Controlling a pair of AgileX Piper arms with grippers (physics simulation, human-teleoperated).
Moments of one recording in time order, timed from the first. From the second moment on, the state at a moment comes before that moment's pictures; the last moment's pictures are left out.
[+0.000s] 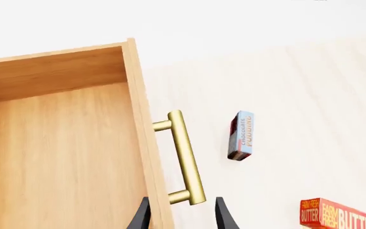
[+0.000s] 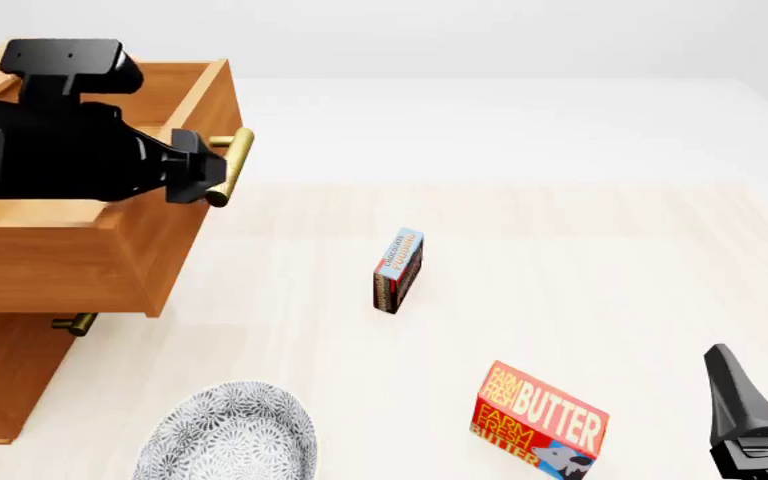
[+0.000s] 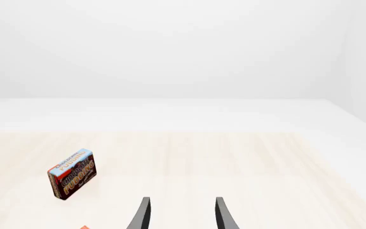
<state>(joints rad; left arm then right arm) -0.36 1.17 -1.13 0.67 -0.18 0.00 0.01 0.00 0.00 0.00</state>
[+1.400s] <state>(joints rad) -0.64 0.60 -0.66 0.24 0.05 0.00 0.01 0.00 0.00 0.00</state>
